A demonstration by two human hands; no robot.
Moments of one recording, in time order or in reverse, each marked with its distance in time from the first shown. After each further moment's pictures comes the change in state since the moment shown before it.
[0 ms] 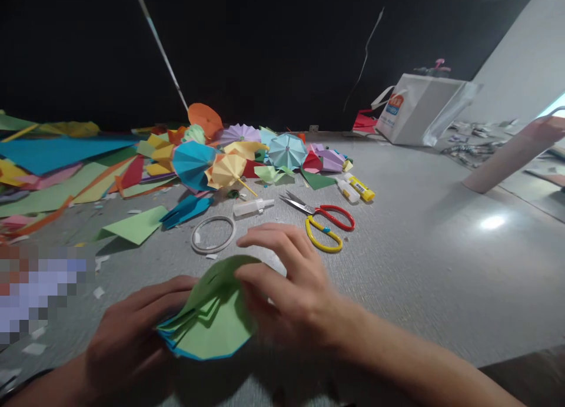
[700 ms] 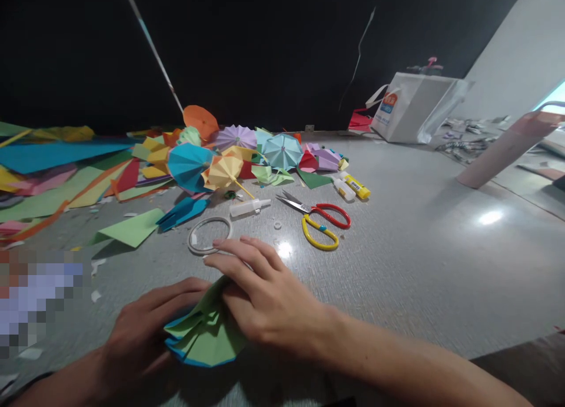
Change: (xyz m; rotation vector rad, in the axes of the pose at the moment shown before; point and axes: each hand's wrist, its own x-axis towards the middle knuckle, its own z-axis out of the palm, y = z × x) left_hand 0.007 0.001 0.018 -0.106 0.064 0.062; right_hand -0.007 -0.003 0.019 -0.119 -0.223 -0.165
